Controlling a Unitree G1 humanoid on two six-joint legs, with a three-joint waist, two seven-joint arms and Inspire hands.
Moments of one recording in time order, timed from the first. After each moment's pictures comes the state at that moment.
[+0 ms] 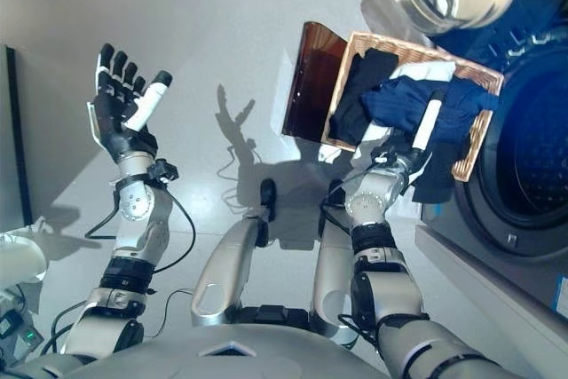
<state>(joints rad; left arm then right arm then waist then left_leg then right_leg) -0.18 0.21 -0.04 0.26 -0.41 -0.40 0.44 -0.48 -0.07 -0.13 0.68 1.32 -0.63 -0.17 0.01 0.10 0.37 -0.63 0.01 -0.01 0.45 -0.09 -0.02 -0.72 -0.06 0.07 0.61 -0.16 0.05</state>
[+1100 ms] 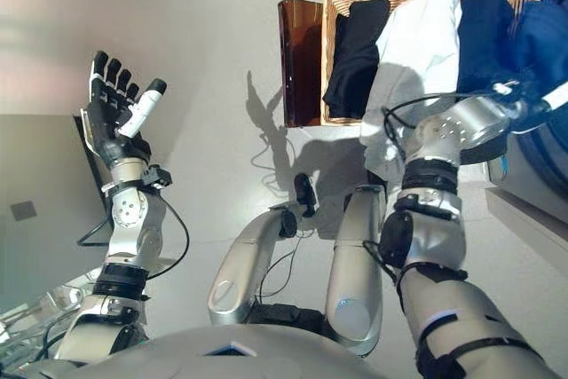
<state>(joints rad) -0.14 0.24 -0.06 0.25 -0.41 -0.40 0.40 -0.84 -0.34 -0.40 0.69 1.42 -0.81 -0.35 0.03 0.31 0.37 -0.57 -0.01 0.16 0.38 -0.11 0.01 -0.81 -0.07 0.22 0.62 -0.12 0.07</state>
